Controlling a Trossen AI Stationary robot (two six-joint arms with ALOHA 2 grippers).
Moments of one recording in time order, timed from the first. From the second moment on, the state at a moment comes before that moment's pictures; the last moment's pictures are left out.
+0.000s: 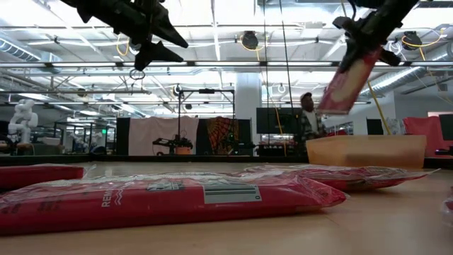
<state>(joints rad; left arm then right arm) 0.35 1.11 0.86 -0.20 0.18 -0.43 -0.84 0.84 0.95 -0.89 -0.09 0.54</state>
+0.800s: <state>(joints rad) 0.20 1.11 0.86 -0.21 0.18 -0.57 -0.86 0.83 0.66 -0.64 0.07 0.72</state>
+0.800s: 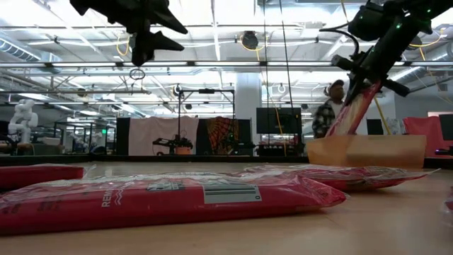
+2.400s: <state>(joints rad) 0.16 1.11 0.86 -0.42 0.18 -0.56 -0.86 0.82 0.66 -0.68 0.16 0.79</state>
